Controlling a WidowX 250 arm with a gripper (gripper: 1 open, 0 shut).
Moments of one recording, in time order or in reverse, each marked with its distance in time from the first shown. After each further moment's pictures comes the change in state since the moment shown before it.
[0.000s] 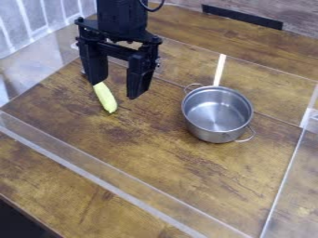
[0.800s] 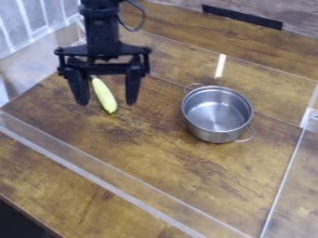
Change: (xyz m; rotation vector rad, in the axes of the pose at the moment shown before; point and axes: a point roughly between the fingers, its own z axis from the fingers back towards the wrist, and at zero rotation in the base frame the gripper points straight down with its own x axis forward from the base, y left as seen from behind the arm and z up) arm 0.011 0.040 -0.034 -0.039 -0.029 0.689
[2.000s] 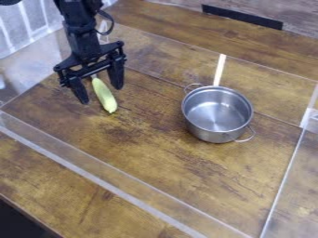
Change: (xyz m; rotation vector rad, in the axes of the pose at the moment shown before) arm 0.073 0.008 -0.041 -0.124 -0.051 0.441
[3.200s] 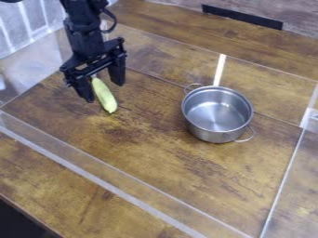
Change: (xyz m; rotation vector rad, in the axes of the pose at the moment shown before) arm 0.005 -0.001 0.002 0.001 -0.035 0.168
